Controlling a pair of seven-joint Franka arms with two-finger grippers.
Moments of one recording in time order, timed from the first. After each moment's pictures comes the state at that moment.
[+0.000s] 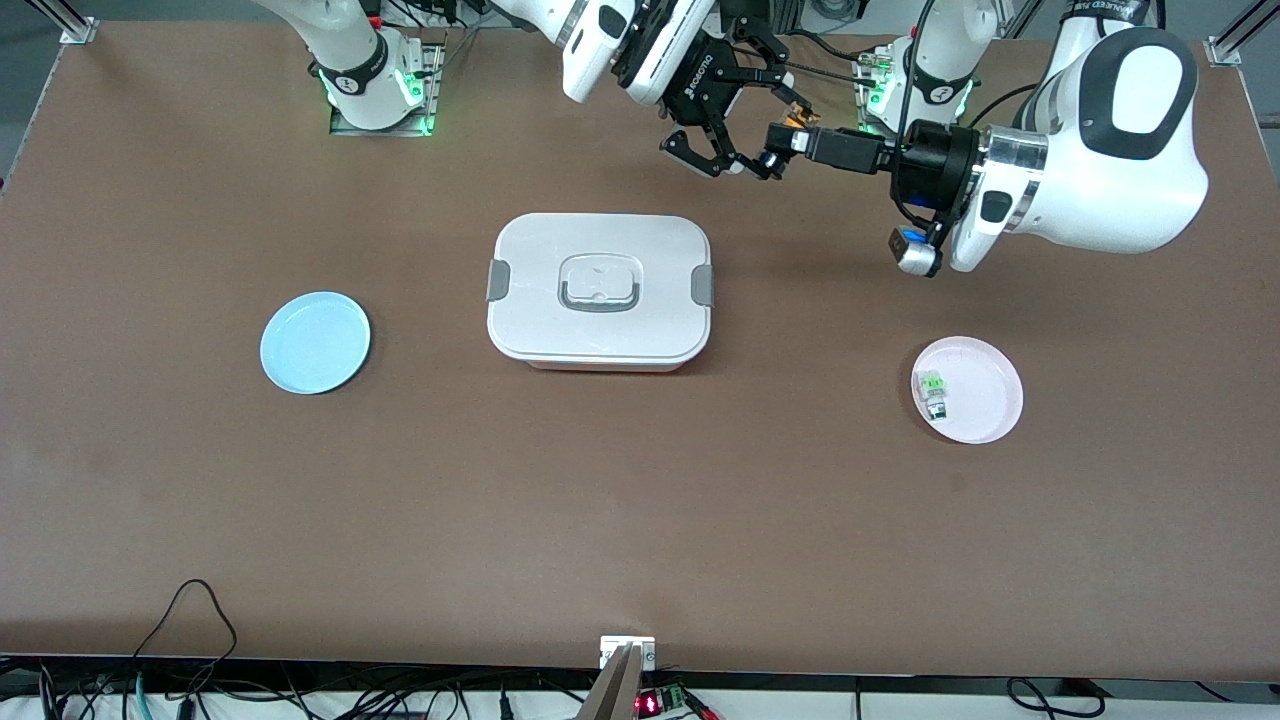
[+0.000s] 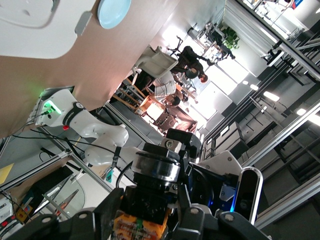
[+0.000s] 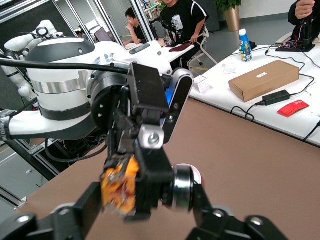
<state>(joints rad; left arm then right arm) 0.06 0.03 -0.24 -1.94 -1.45 1.54 -0.31 0.33 0.27 0.71 -1.70 0.50 2.98 -0.29</state>
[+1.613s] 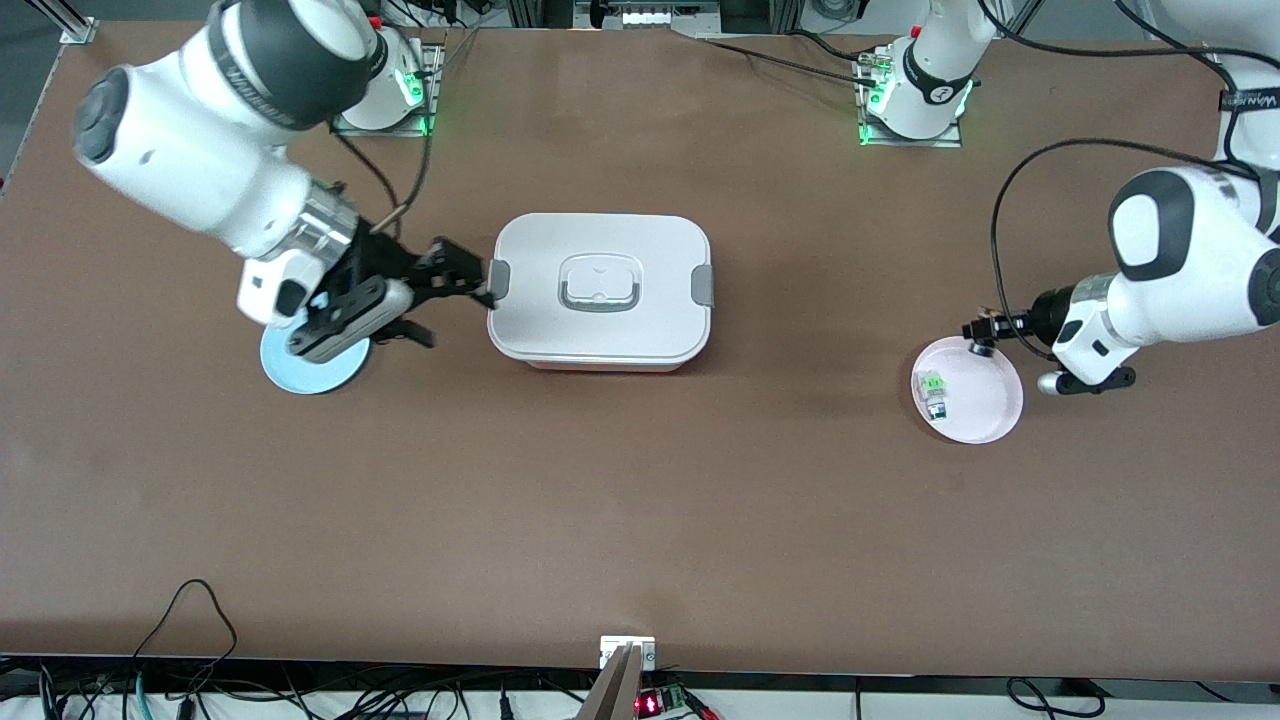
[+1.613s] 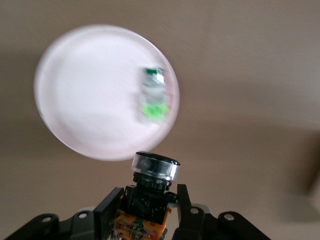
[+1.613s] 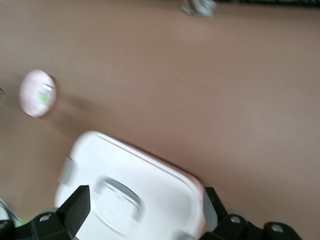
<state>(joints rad) 0.15 0.28 -0.07 -1.97 -0.19 2.02 0.06 0.29 0.19 0.03 -1.69 0.43 2.05 -0.15</state>
